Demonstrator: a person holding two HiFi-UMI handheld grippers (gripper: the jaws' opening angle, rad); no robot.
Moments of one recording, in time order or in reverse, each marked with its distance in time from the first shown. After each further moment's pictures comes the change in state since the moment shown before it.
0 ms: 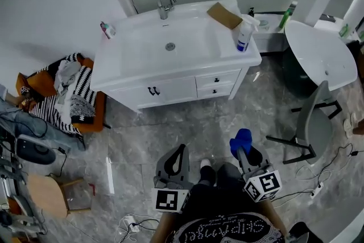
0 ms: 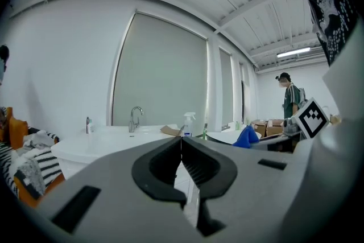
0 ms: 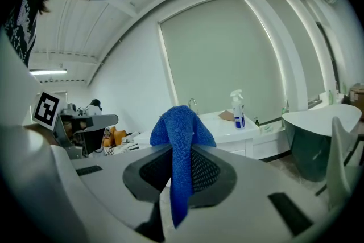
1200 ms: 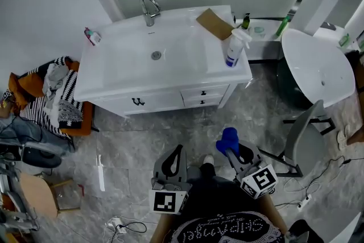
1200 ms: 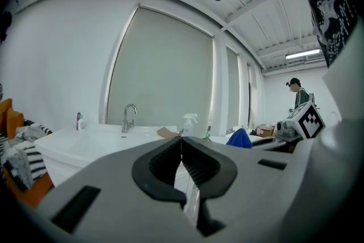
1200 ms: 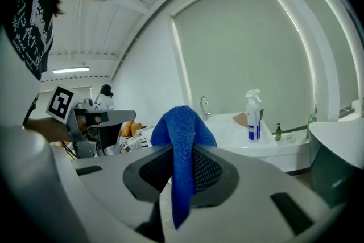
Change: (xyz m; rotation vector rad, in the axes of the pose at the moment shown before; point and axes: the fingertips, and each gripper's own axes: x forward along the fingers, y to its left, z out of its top) left arm 0.121 -0.029 0.011 -0.062 -0.015 0.040; right arm 0.072 -0.078 0.036 -0.111 0.052 0.230
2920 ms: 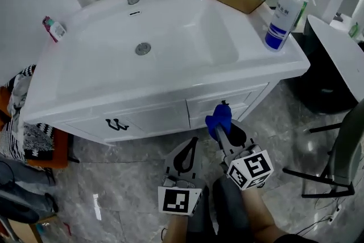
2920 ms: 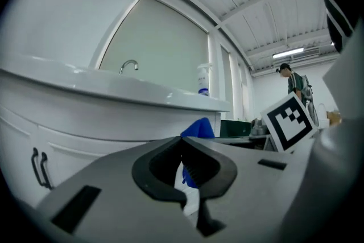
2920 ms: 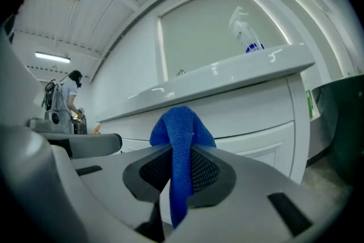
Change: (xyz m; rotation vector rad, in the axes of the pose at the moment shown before) left arm 0.196 0.125 -0.285 0.001 -0.105 -0.136; right arm 0.289 -0.122 -0.215 0.020 -0.208 -0.191
